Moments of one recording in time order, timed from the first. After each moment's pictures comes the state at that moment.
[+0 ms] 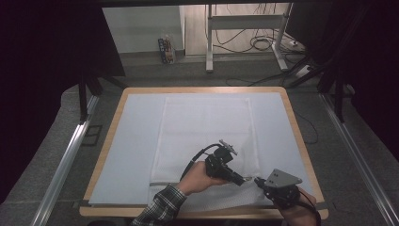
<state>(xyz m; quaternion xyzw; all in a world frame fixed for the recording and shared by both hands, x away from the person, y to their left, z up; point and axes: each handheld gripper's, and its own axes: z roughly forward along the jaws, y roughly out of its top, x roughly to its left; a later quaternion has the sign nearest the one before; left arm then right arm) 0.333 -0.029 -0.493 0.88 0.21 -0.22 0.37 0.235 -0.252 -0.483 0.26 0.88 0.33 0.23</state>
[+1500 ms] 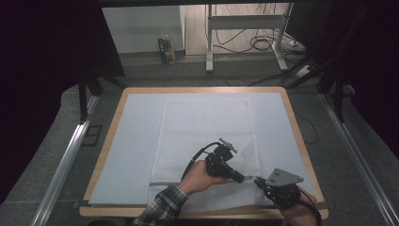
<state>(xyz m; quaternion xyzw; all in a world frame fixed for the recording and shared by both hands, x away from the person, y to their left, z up) 0.335 -0.029 -0.489 0.87 0.22 -0.21 0.38 0.237 -0.255 -0.483 0.26 0.88 0.34 0.21</state>
